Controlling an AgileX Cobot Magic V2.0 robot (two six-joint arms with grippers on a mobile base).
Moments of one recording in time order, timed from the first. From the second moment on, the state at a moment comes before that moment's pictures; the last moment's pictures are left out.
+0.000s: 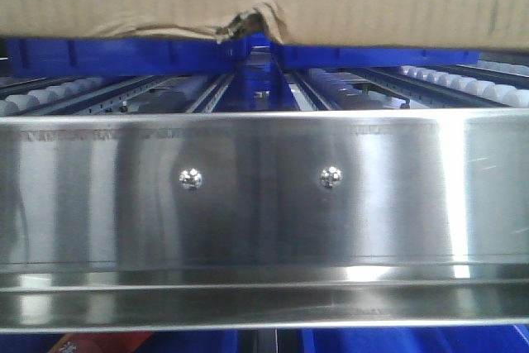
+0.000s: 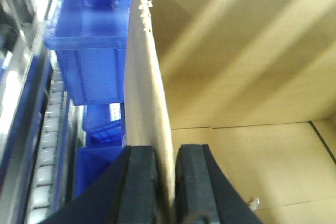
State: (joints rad) left arm 0.02 1.14 -1.81 -0.15 1.28 -0.01; right arm 0.11 1.15 -1.76 0.20 1.29 -0.03
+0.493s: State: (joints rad) left arm 0.02 1.01 -1.76 -0.17 1.28 -0.03; right arm 0.11 0.98 -1.68 0.18 1.30 -0.02
